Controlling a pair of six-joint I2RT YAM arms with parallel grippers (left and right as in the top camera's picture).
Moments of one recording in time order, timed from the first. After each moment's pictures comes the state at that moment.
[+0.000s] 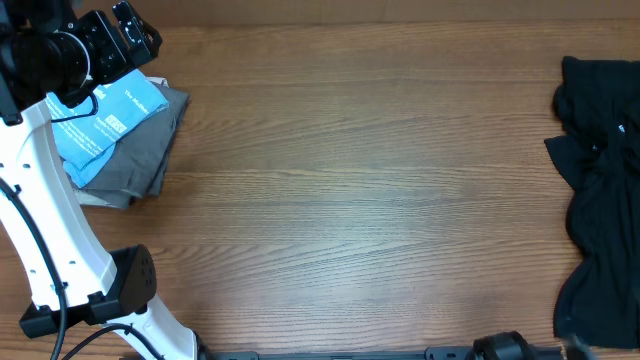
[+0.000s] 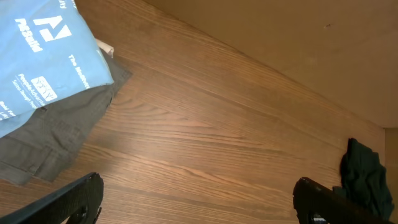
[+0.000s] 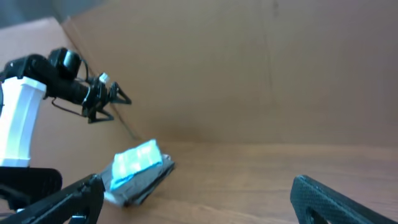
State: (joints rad) left arm 0.21 1.92 2.71 -1.69 0.34 -0.33; right arm 0.19 0.54 1.84 -1.30 -0.22 0.28
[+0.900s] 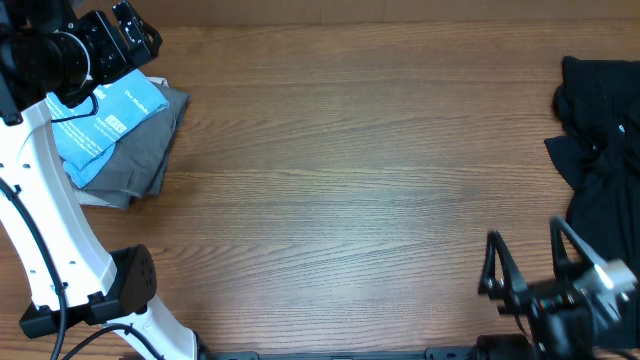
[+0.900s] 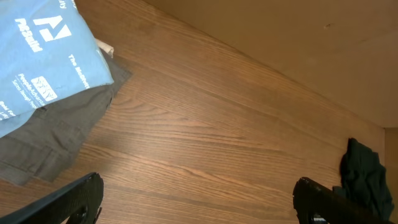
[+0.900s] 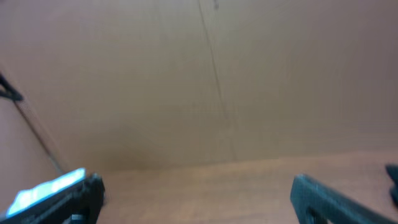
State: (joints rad) left arm 0.21 1.92 2.71 -1.69 0.34 -0.33; right arm 0.03 0.01 0.57 -0.38 -0.17 0.28
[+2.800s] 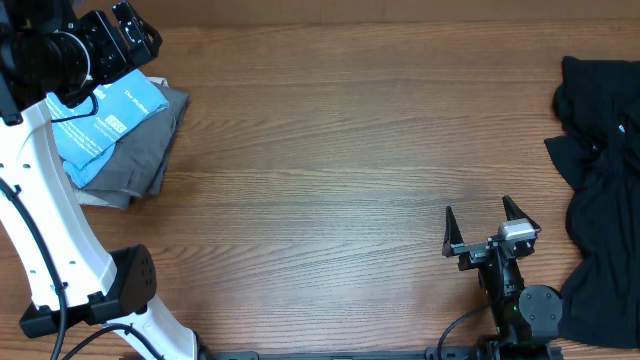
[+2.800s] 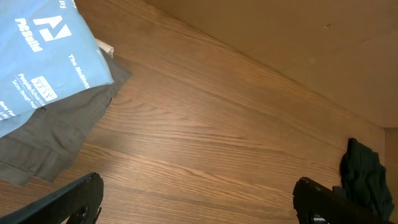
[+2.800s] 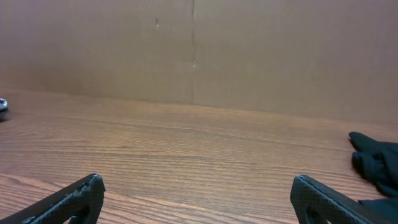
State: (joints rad) left arm 0.21 1.92 2.71 -1.69 0.34 -0.33; right arm 0.02 0.01 0.02 -0.02 -0.14 -0.04
